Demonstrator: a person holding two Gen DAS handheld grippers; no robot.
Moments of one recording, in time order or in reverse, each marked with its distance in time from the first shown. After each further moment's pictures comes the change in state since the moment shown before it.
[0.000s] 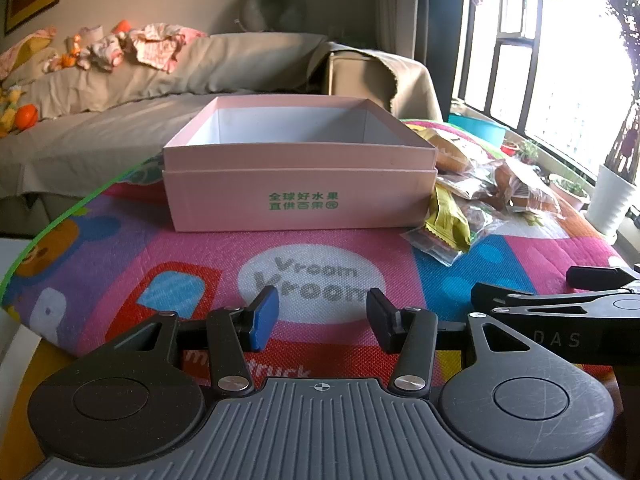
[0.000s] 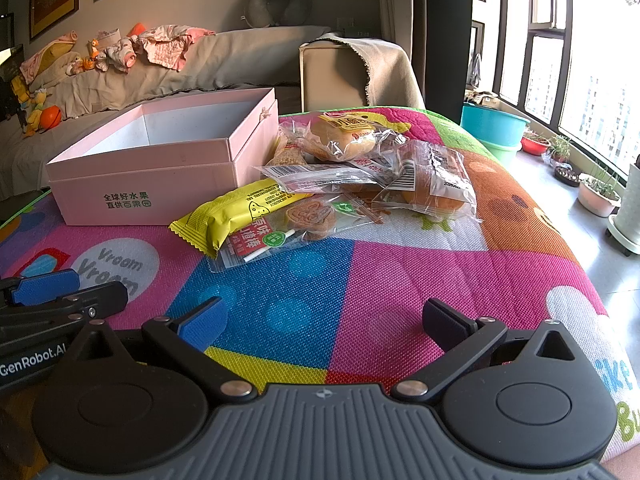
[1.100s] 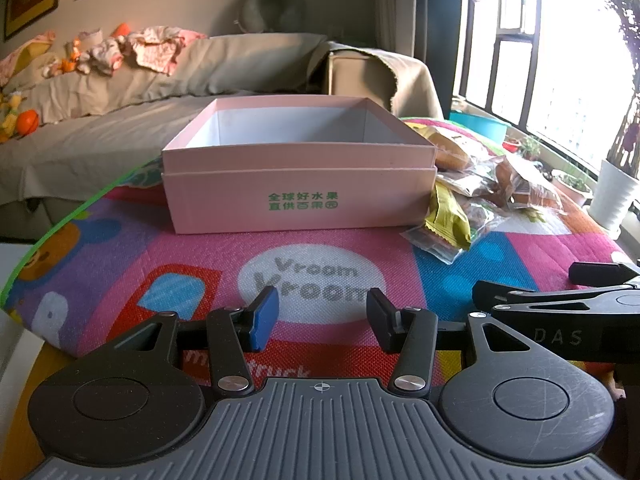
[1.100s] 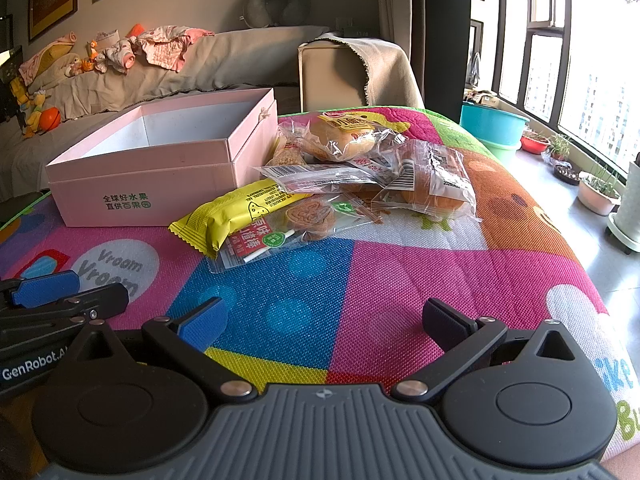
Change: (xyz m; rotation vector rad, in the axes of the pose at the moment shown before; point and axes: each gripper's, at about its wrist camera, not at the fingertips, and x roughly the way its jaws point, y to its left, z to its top) left arm 0.000 -0.001 0.001 0.017 0.001 0.011; right arm -0.001 -0.003 0.001 -0.002 0.003 0.003
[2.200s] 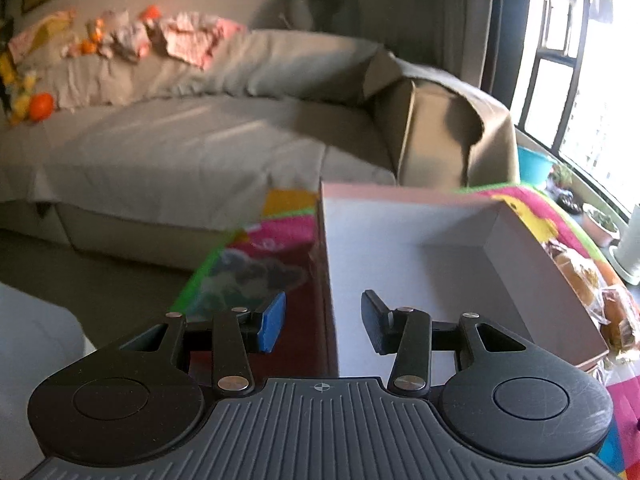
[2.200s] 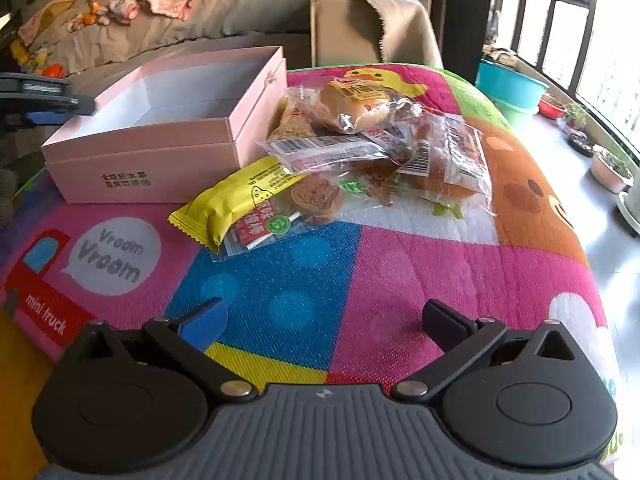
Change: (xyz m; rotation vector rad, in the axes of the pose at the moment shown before) left arm 0.083 0.118 0.133 -0.096 0.042 0.022; right arm 0.010 0.000 0.034 -0.055 0.196 0.066
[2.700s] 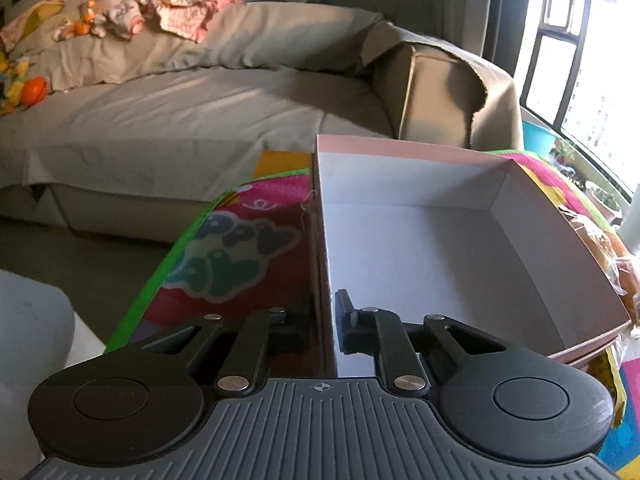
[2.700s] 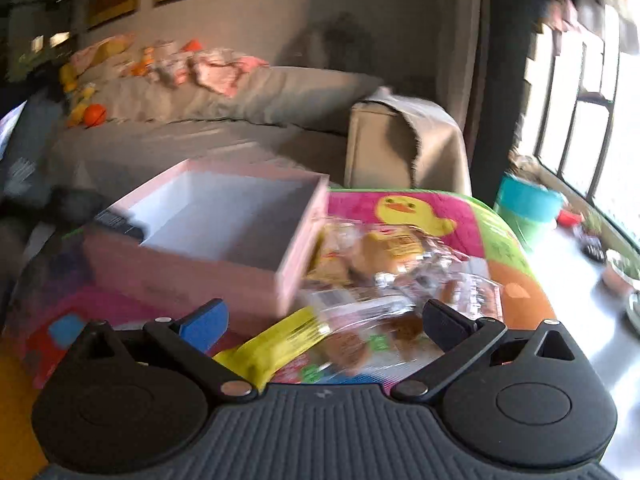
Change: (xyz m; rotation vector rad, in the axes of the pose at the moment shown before) left arm 0.013 0.001 -0.023 0.016 0.071 0.013; right arm -0.019 0.006 0.045 -0.070 -0.313 -0.029
